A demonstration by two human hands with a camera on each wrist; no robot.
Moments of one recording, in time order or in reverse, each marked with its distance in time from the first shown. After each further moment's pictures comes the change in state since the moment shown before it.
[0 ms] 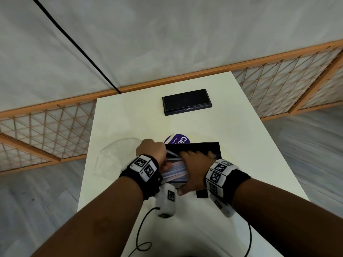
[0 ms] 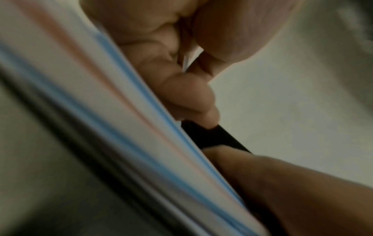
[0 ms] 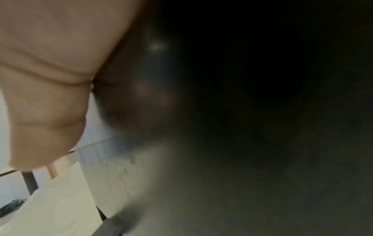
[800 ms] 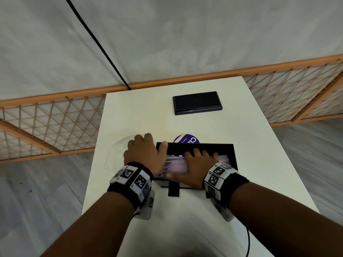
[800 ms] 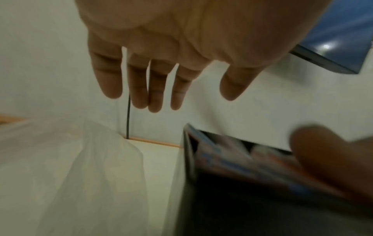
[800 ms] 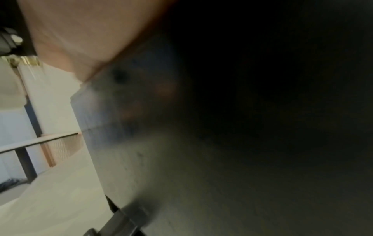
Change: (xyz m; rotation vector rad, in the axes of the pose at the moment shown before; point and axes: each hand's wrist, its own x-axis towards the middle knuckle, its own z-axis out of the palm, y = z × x) left_hand 0.009 -0.040 -0.060 0.822 0.252 0.403; right_hand 0.015 -0.039 0.010 -0.037 0.015 0.153
